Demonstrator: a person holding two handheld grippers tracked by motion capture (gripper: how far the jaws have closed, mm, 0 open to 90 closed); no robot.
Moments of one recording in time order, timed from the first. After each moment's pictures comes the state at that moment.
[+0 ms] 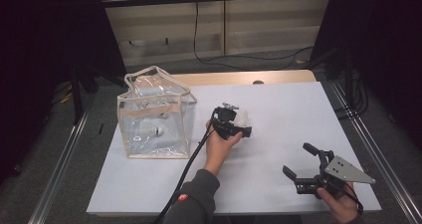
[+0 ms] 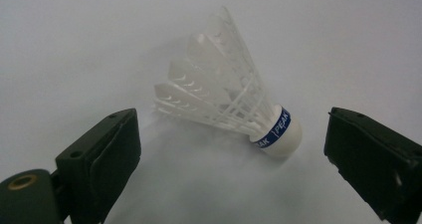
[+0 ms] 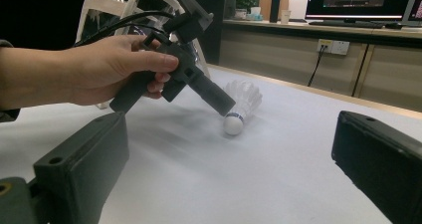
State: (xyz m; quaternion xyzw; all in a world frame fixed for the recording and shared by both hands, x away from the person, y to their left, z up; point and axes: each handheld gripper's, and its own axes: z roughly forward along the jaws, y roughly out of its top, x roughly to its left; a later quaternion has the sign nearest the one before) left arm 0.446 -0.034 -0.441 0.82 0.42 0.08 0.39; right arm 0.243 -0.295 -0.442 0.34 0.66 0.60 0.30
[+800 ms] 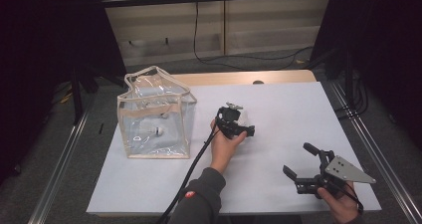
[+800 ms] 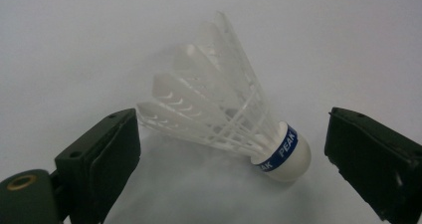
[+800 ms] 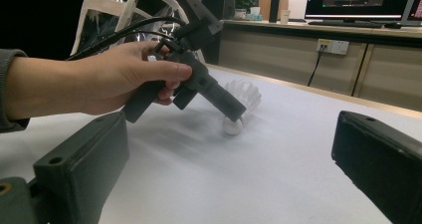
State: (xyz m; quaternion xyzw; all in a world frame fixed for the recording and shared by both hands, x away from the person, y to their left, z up) left arm 0.450 -0.050 -0.449 0.82 0.43 0.10 0.38; right arm 0.243 -0.296 -0.442 0.34 0.66 0.60 0.30
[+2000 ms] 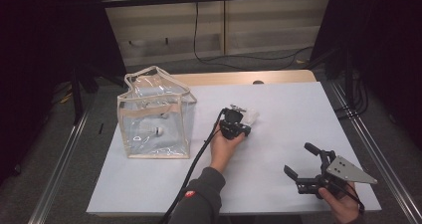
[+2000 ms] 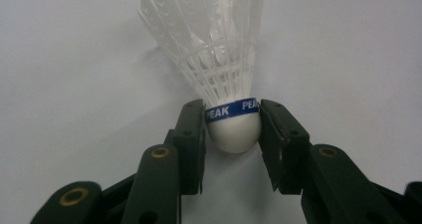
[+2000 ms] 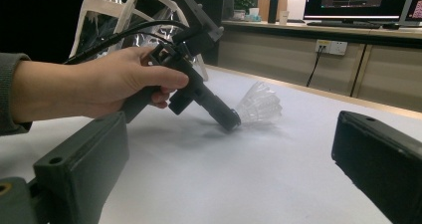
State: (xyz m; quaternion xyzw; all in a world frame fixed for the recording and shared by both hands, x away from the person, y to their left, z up) left arm 0.448 -0.049 -0.449 0.84 0.39 0.06 0.37; right arm 0.242 -0.298 -0.442 0.34 0.66 0.60 0.30
